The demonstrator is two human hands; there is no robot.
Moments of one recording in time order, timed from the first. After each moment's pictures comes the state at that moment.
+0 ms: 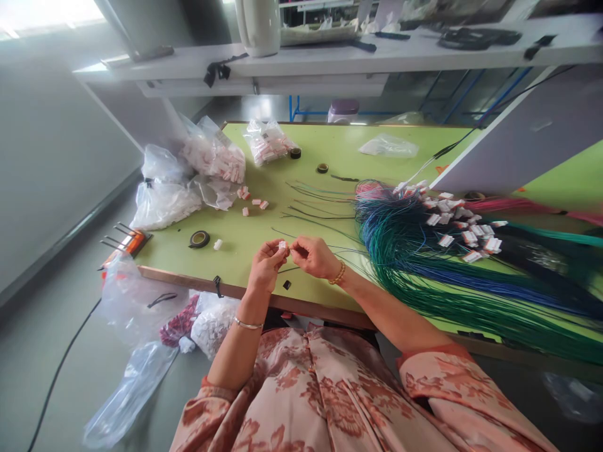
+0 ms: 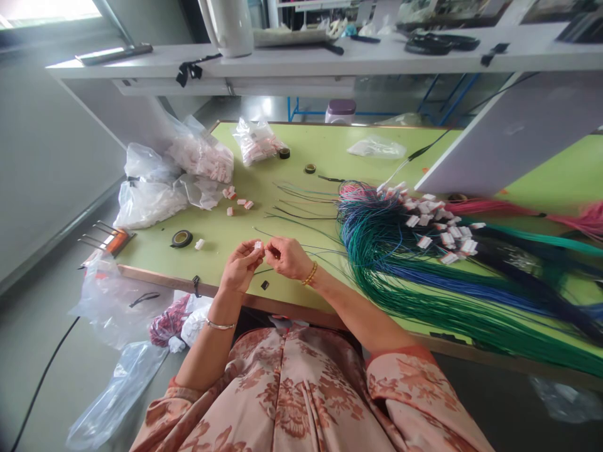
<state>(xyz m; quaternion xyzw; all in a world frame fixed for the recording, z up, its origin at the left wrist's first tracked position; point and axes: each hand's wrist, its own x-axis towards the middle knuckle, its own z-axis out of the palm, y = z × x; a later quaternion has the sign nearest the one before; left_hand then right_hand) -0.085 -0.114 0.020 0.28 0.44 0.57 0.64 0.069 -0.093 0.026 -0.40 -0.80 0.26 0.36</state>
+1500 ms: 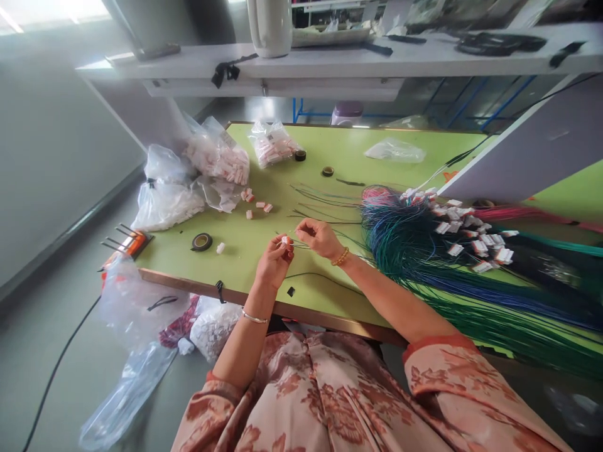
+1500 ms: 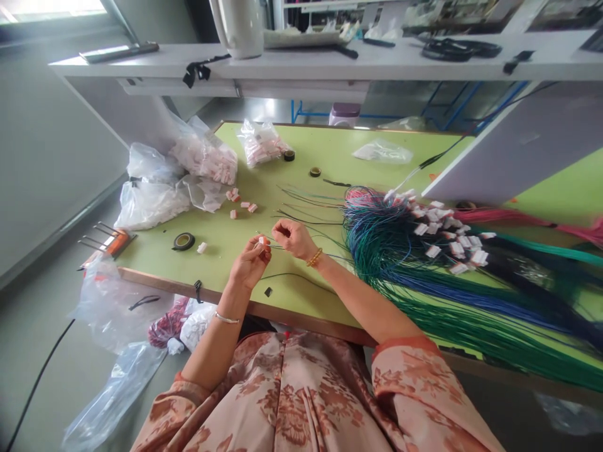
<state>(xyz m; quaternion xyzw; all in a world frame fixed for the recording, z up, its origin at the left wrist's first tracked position) -0.084 -0.087 0.014 0.18 0.34 0.58 0.72 0.070 -0.035 0.022 -0.40 -0.71 0.38 0.43</state>
